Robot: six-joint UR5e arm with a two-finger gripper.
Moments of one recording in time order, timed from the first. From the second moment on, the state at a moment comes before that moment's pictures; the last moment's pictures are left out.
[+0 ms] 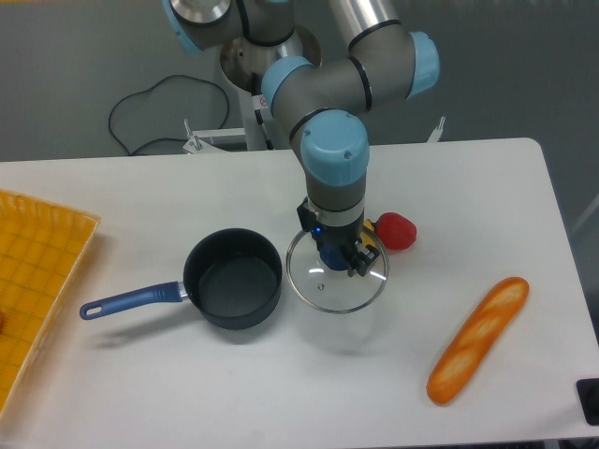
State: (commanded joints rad) arm 2.47 -1.88 -1.62 -1.16 1.61 1.19
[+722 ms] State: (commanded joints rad) arm 2.50 -1.95 -1.56 -1.15 1.61 1.19
